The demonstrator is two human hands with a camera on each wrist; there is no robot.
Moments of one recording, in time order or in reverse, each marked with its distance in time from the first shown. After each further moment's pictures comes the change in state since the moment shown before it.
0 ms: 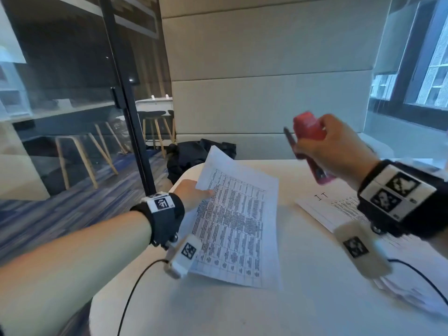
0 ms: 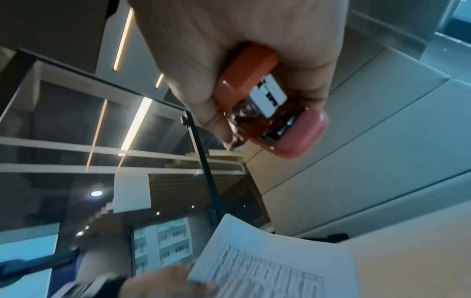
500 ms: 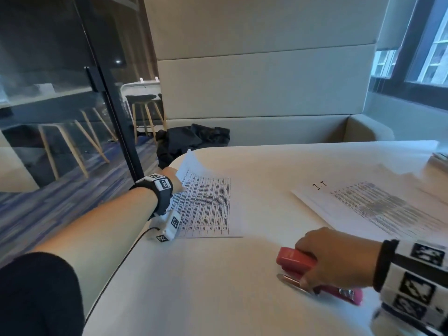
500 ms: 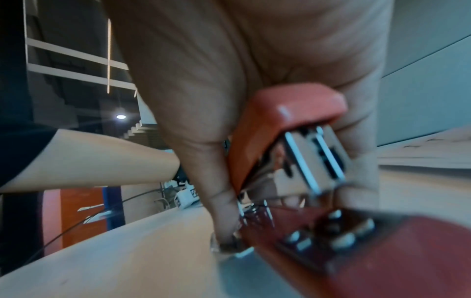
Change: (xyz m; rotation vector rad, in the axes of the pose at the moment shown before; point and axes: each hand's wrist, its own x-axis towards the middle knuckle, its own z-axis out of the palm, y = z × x) left_hand 0.128 -0.037 0.000 0.729 0.006 -0.124; right_hand -0.074 0.078 0.036 -0.695 -0.983 0.073
